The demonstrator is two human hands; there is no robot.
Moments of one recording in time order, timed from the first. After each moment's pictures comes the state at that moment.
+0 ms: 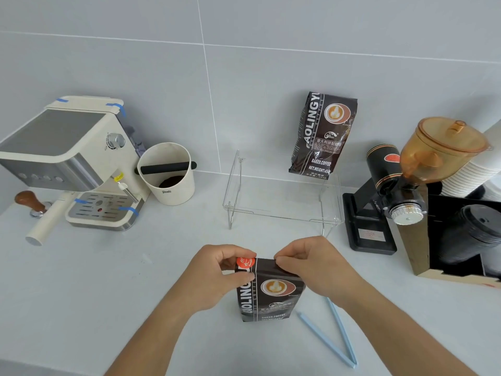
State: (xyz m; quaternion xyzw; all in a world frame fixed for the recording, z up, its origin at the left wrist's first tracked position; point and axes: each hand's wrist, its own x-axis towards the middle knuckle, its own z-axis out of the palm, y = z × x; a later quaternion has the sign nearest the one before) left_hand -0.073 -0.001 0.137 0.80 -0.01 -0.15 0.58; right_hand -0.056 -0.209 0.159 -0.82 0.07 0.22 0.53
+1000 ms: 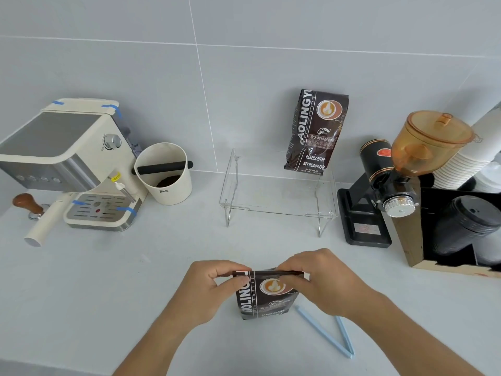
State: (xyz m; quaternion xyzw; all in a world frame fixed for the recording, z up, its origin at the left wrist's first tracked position) left_hand -0.098 0.000 0.116 0.83 -0.03 -0.09 0.56; right_hand -0.077 -0.239 0.145 -0.90 -0.25 0.11 0.34
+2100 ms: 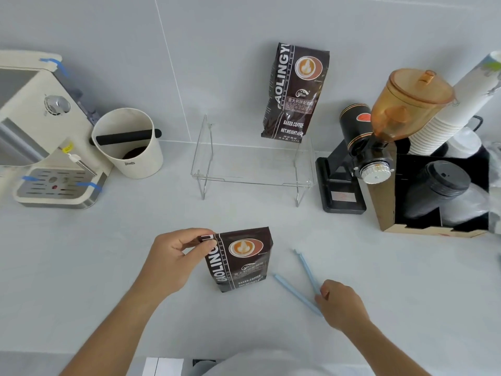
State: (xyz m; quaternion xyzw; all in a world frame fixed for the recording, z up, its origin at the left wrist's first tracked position) left_hand -0.089 0.005 0.087 0.81 -0.01 -0.04 0.59; right_hand -0.148 -0.324 -0.006 -0.92 0.21 0.27 0.19
